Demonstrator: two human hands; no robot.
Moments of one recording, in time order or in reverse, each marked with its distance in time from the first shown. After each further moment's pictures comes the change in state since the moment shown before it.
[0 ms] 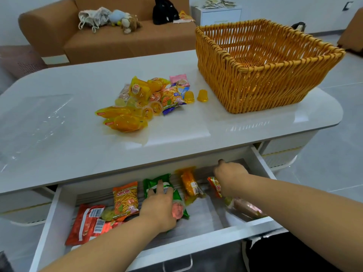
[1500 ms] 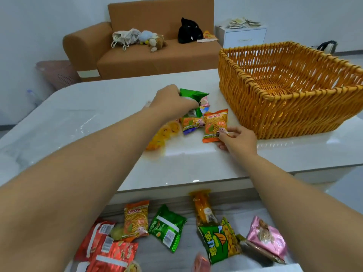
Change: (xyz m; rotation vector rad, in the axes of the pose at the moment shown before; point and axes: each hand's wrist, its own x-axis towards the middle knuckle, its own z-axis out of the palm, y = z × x) left_hand 0.064 -0.002 -0.277 -0.578 0.676 -0.070; right_hand 0.093 0.030 -0.084 1.708 0.639 0.199
